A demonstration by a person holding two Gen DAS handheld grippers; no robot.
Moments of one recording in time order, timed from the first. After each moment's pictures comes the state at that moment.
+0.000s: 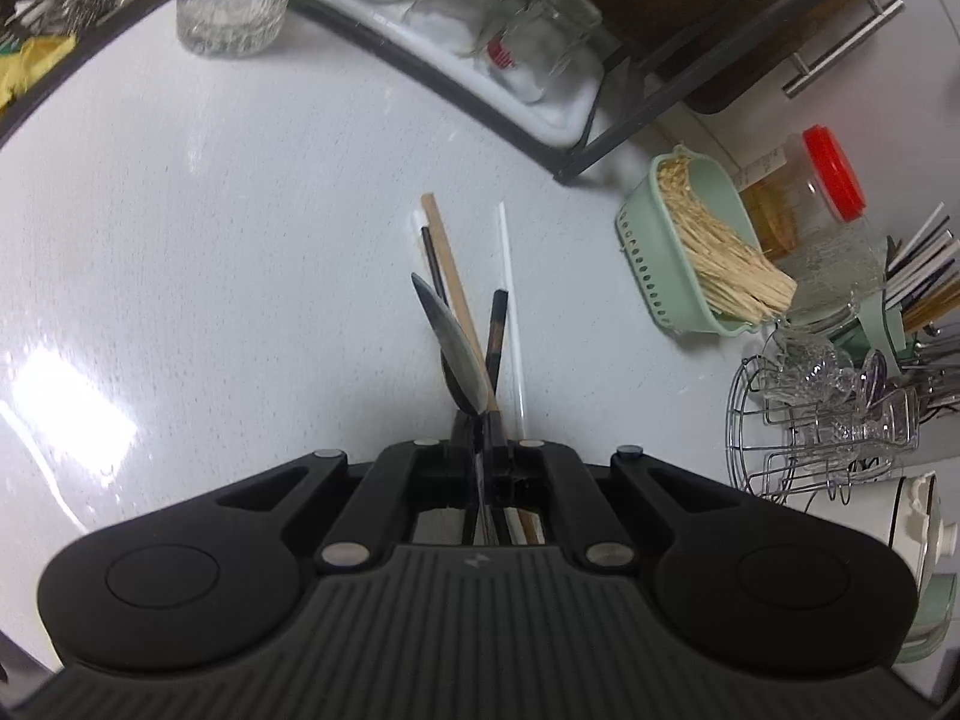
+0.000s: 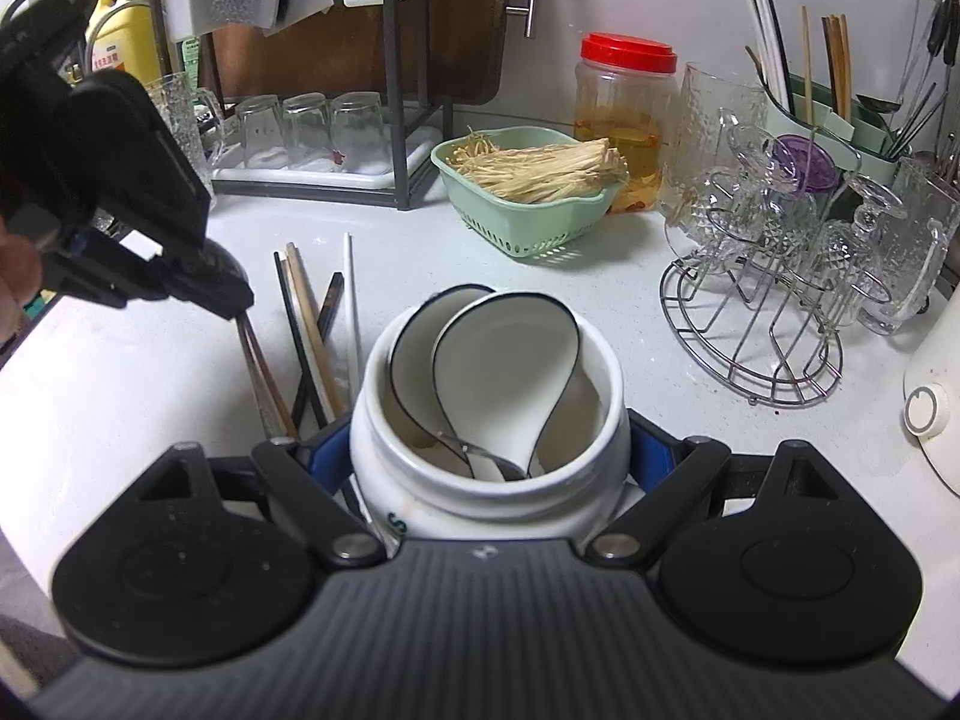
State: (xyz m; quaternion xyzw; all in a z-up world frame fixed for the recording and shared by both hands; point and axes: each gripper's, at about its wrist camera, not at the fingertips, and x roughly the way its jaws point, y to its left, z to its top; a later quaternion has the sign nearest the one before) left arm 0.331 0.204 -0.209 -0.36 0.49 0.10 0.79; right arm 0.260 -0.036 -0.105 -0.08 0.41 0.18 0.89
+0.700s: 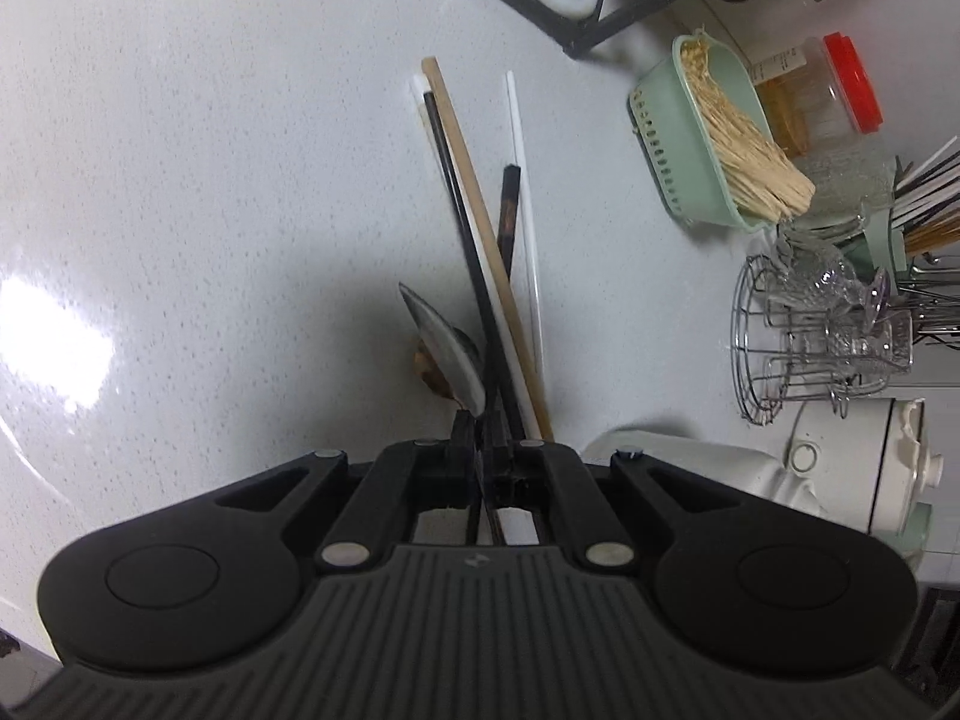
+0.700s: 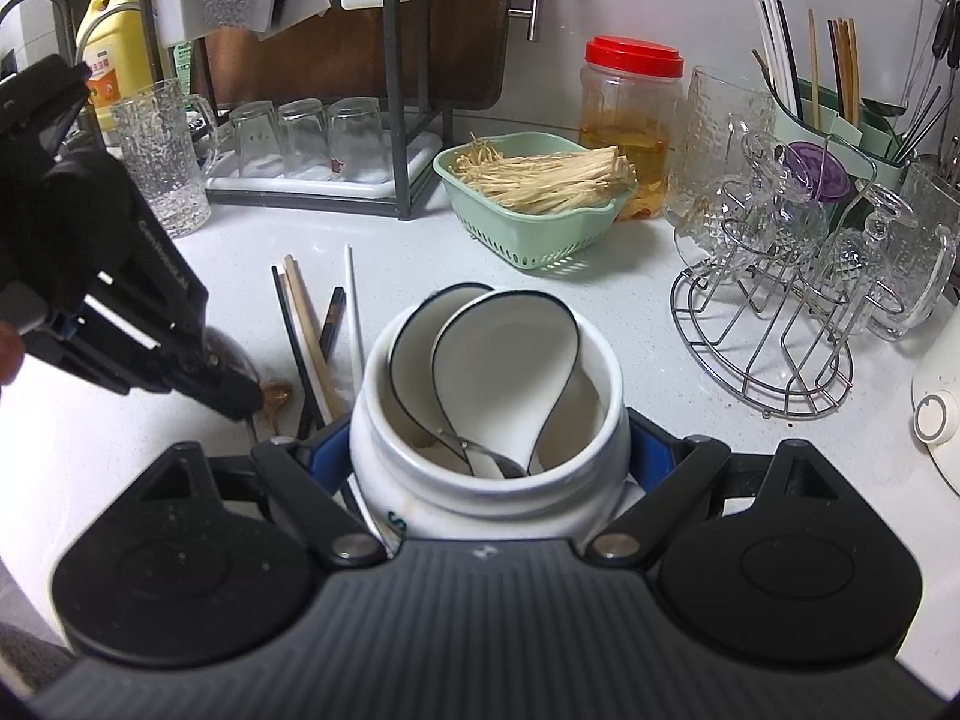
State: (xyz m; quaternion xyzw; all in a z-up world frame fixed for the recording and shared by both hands) left arm 0.333 0.209 -0.253 -0.39 0.58 0.03 0.71; right arm 0.267 -0.025 -0.106 -0.07 0.40 0.17 0.90
